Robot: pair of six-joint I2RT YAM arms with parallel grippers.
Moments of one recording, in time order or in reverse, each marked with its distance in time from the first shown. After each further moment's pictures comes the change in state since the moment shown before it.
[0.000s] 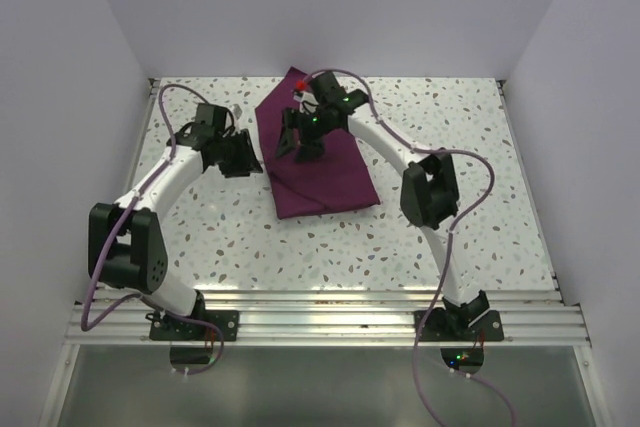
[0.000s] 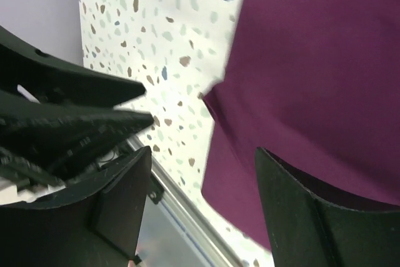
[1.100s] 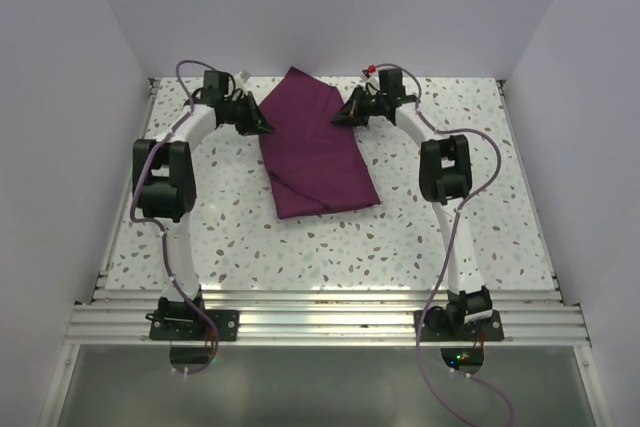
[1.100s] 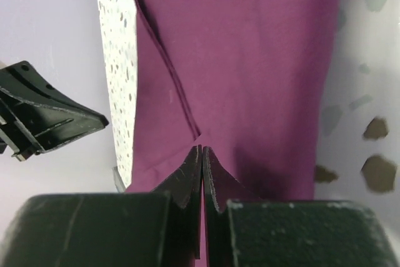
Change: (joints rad) left arm 0.091 0.577 0.530 0.181 0.351 -0.047; right arm -0.387 0.220 -0.024 0.483 -0.190 0.173
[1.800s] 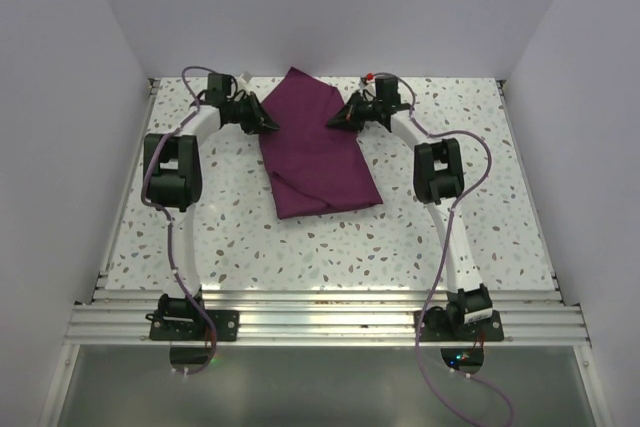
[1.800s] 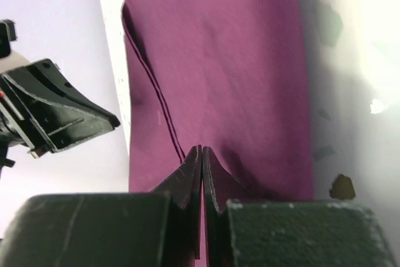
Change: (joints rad) left arm 0.019 0.169 0.103 0.088 0.105 -0.090; right arm 0.001 0.152 0.096 0.093 -0.038 0.126
